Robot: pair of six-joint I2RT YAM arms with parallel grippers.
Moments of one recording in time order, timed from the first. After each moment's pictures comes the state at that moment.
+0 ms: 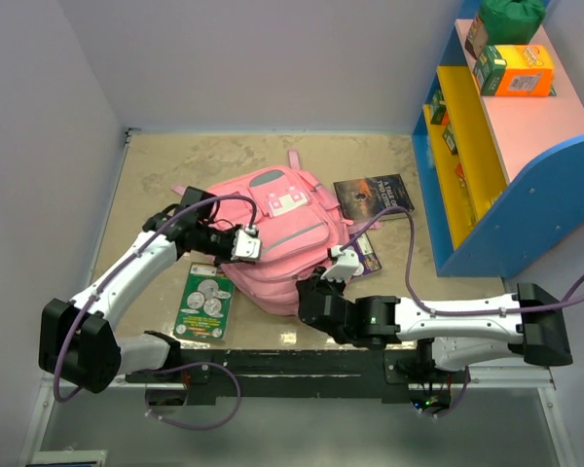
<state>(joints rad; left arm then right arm) -0.36 1.26 0.94 -0.73 0.81 1.20 1.43 1.21 0.78 -0.30 0.91 1.18</state>
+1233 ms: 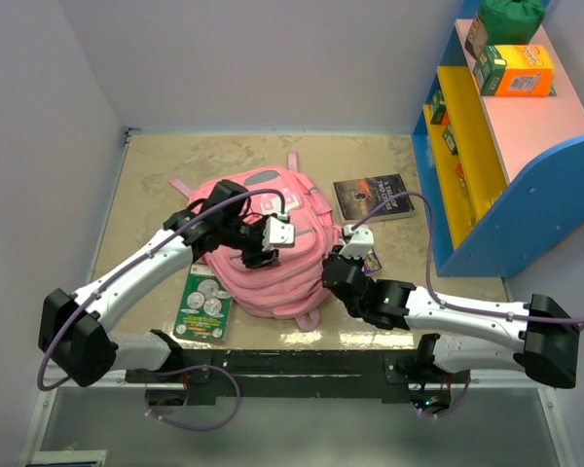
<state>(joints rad) -0.59 1.27 1.07 -0.64 0.68 0.82 1.14 1.13 0.65 -0.16 0.81 0.81</state>
